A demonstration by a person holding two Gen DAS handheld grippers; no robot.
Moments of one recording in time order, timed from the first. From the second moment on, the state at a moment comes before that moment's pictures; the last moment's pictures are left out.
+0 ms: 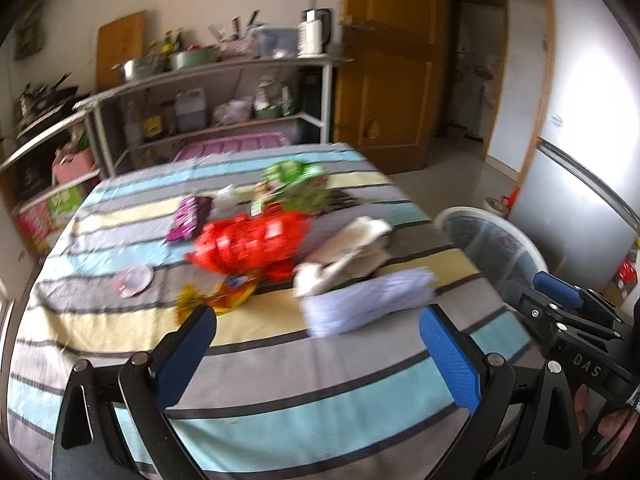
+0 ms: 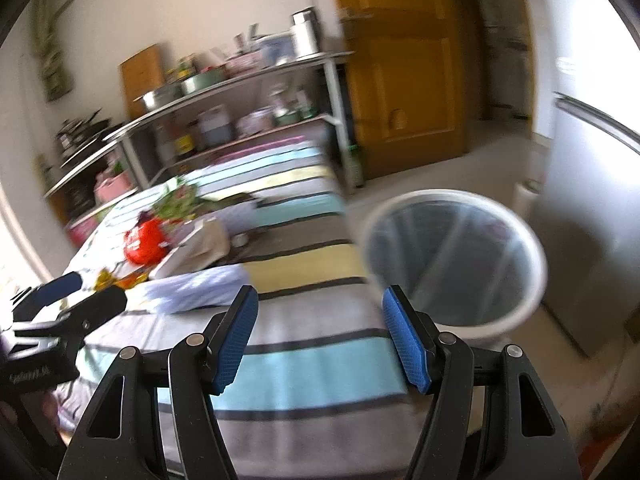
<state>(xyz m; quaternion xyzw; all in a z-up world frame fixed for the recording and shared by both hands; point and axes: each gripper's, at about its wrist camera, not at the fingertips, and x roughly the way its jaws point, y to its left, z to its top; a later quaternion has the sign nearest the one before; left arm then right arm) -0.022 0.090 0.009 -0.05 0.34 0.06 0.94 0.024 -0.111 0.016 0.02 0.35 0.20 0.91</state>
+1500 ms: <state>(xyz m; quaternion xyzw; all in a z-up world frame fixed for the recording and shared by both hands) 0.030 0.280 -0.049 -0.16 0.40 0.21 0.88 0.082 0.000 -0.015 -0.07 0.41 0.38 0.83</state>
